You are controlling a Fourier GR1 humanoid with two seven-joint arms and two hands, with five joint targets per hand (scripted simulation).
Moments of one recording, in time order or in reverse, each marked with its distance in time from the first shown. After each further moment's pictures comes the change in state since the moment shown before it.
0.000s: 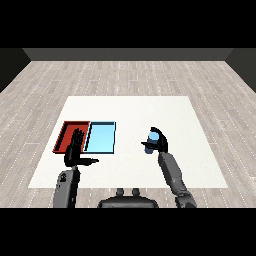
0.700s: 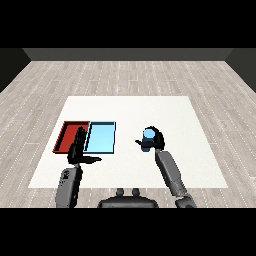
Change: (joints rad) left arm -0.041 -0.005 -0.017 0.050 -0.033 0.008 -0.016; right arm 0.036 0.005 0.167 -0.268 0.063 -0.151 0.182
